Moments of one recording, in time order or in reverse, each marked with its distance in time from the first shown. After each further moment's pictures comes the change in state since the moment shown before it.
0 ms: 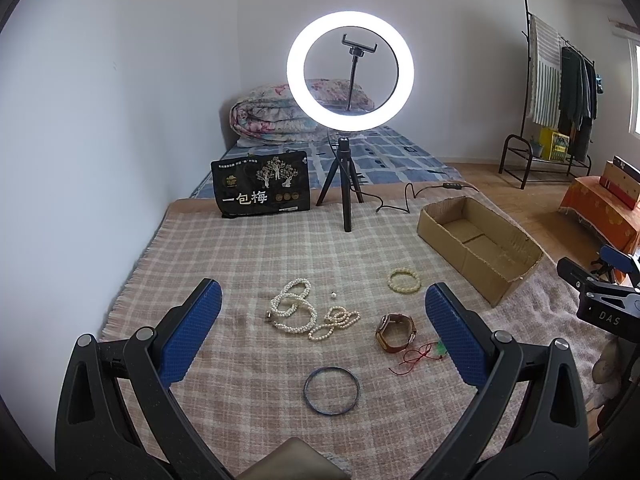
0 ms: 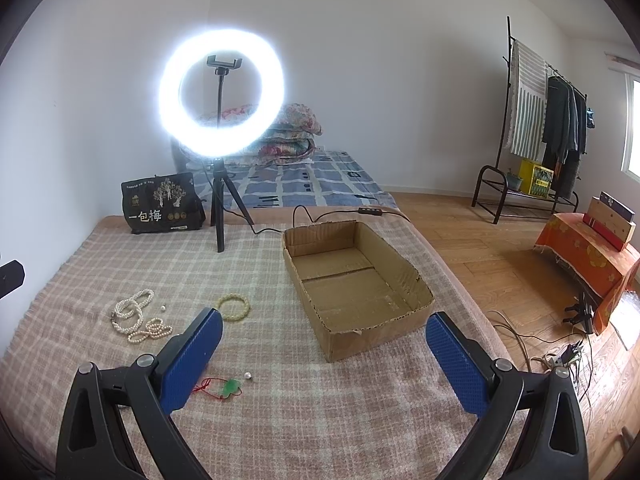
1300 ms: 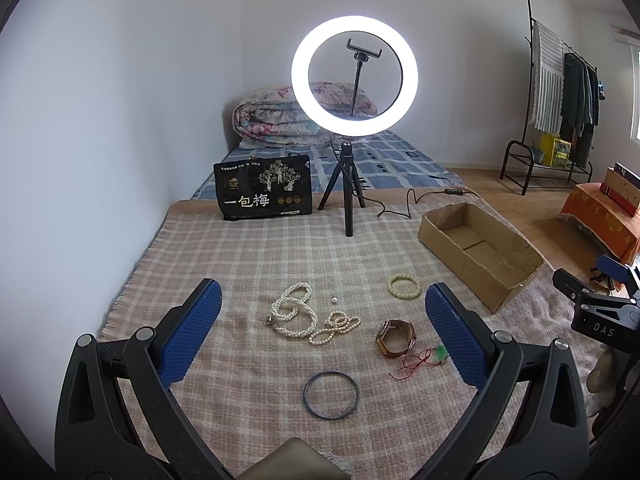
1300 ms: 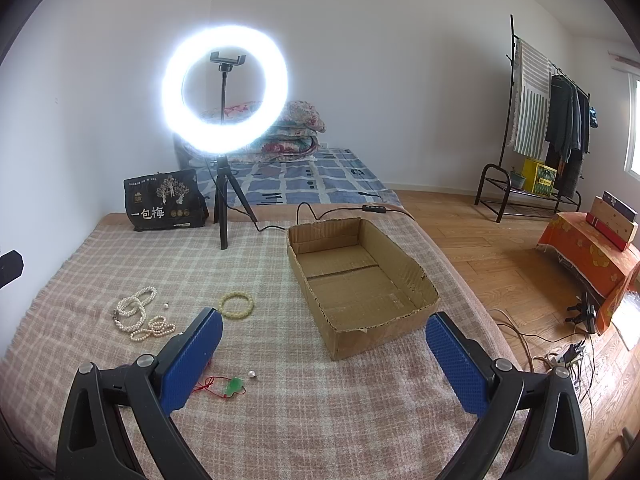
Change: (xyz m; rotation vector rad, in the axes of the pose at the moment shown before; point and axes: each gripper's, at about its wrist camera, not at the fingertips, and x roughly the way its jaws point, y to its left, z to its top) left arm 0.001 0.001 0.000 -0.007 -0.004 -0.003; right arm 0.001 0.004 0.000 -0.003 0.008 0.006
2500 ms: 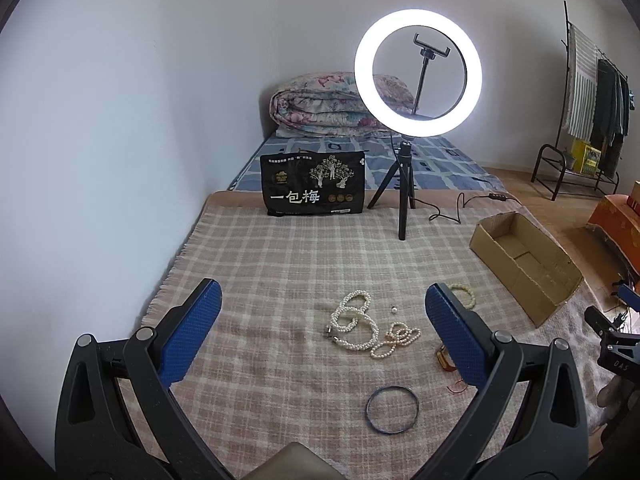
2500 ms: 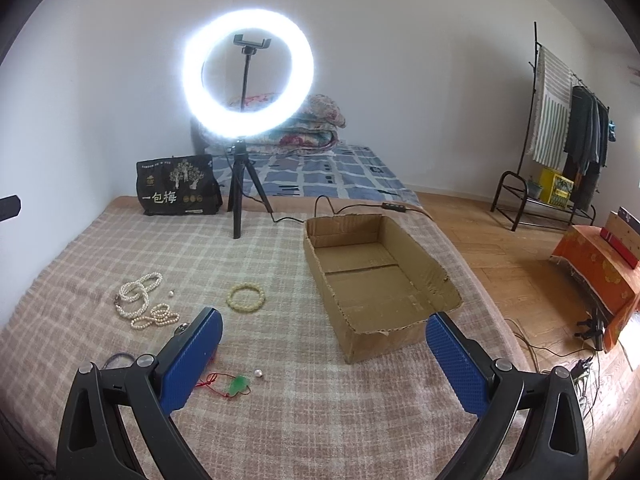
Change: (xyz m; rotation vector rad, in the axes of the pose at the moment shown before) left arm 0.032 0.068 0.025 -0.059 0.036 0.096; right arm 0.026 0.016 -0.007 -0.067 0.015 0.068
